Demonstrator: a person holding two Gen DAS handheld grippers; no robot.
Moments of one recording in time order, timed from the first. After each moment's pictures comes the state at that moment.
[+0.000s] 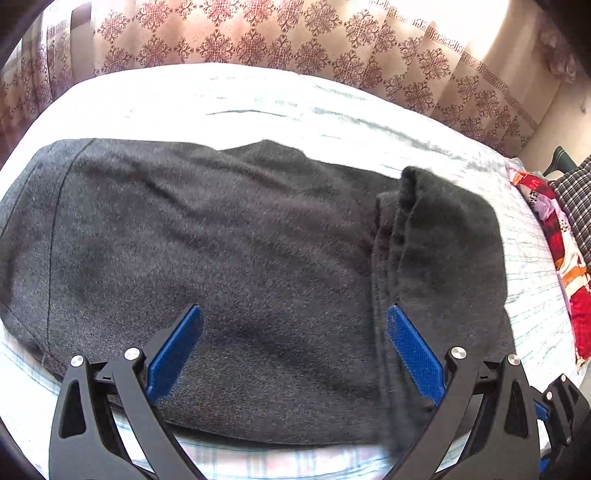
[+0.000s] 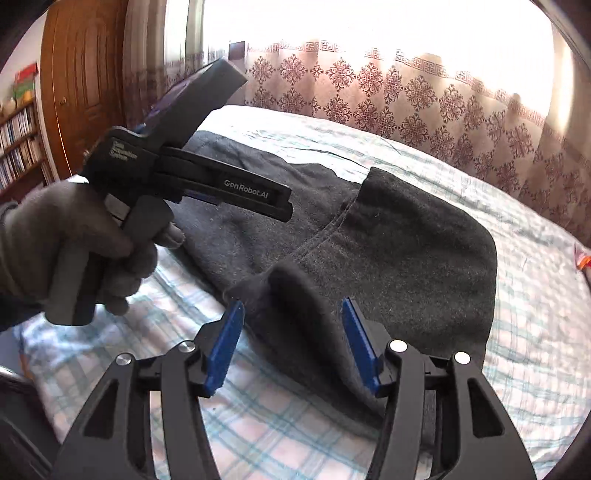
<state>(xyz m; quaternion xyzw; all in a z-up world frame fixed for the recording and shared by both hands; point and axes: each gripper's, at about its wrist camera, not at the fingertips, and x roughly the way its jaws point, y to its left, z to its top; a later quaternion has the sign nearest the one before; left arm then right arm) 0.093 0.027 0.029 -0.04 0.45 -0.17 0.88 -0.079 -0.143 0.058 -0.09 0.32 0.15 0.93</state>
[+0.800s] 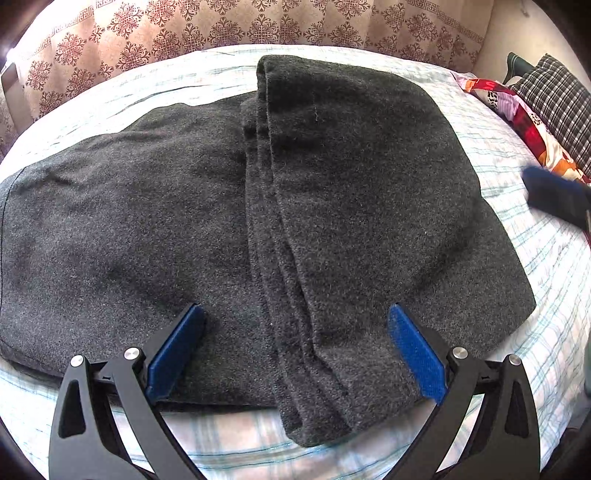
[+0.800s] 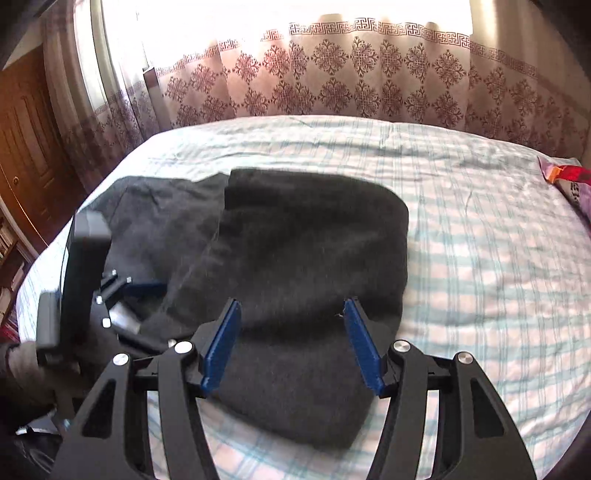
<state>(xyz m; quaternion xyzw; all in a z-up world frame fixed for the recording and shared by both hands) 0.039 -0.044 -0.016 0.08 0.45 -0.24 0.86 -0.033 -0.246 0.079 0.03 0.36 0.07 0.93</state>
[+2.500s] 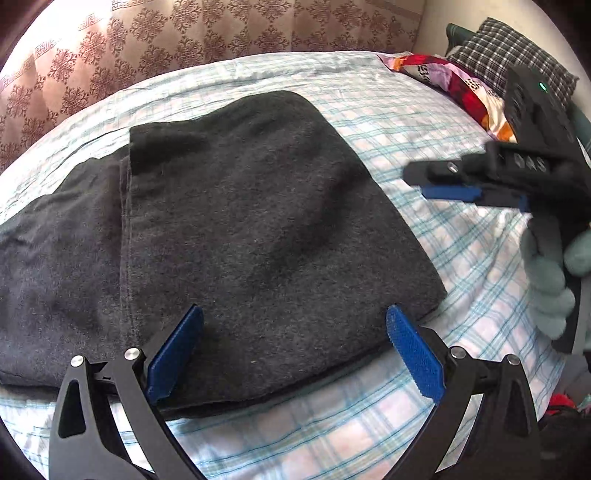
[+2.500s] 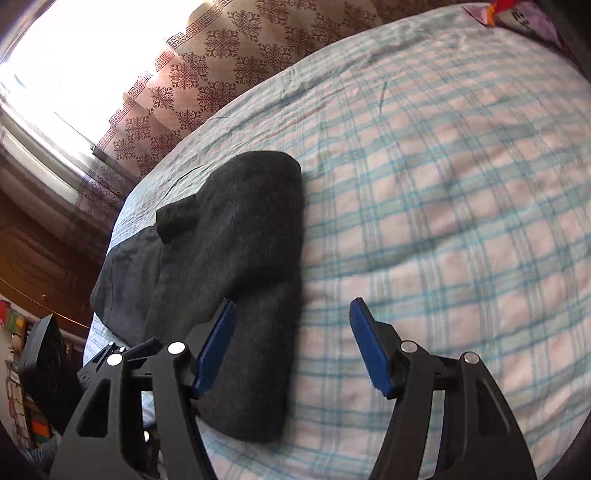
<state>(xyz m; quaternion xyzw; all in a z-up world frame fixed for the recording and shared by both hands) -0.021 -0.126 0.013 0.13 0.42 -0.31 0.84 -0.038 -0.373 0.022 0.28 0.42 0.06 0.86</state>
